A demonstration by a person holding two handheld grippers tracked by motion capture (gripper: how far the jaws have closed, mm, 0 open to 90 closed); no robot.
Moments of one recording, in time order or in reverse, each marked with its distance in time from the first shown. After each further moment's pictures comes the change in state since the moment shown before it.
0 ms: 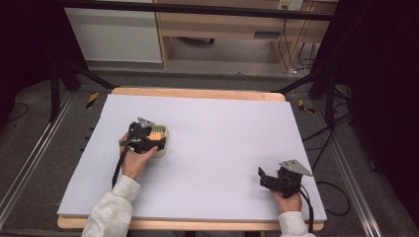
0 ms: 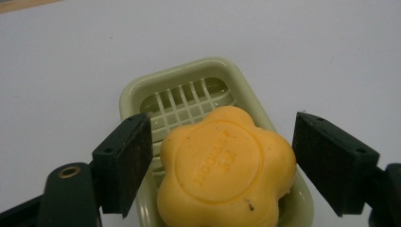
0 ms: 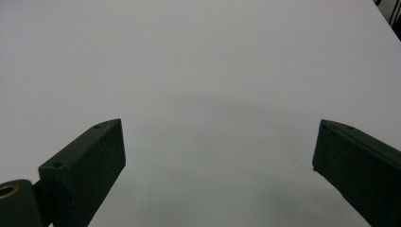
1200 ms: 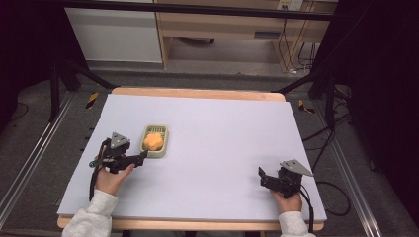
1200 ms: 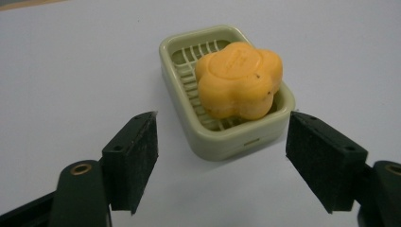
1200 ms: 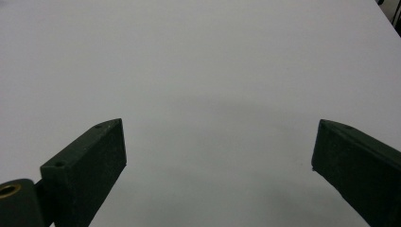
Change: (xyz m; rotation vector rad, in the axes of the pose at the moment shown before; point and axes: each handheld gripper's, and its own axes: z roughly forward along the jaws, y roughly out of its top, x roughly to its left) left arm 0.023 -0.056 -0.065 -0.087 -0.039 -0.004; right arm -0.001 0.000 -0.001 -0.003 0.012 0.009
